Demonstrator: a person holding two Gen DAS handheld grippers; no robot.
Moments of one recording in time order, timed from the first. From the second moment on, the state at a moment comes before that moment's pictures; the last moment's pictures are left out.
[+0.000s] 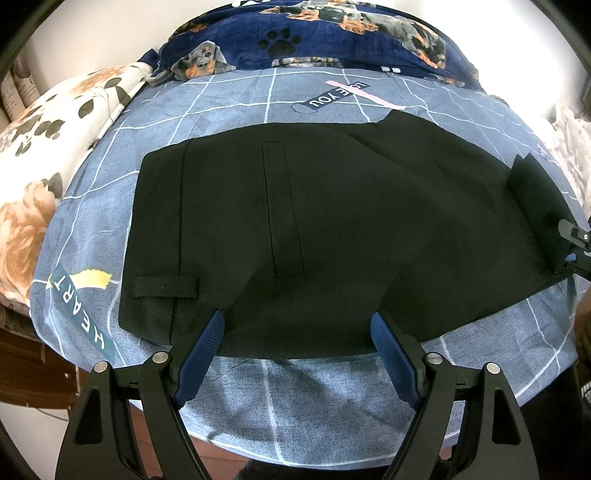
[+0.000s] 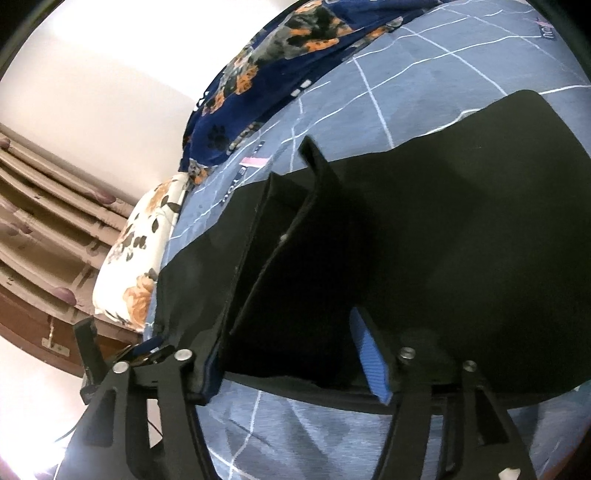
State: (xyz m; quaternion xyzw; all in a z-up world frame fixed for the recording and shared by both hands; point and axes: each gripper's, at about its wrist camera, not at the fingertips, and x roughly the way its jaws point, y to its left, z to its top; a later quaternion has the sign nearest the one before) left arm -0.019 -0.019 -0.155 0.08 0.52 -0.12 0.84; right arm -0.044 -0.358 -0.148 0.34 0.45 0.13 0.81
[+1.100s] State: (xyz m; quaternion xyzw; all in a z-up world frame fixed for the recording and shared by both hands) left arm -0.029 -0.028 -0.132 0.08 0.50 -0.13 0.85; right arm -0.029 -0.525 -0.125 0.36 0.40 0.02 0.85
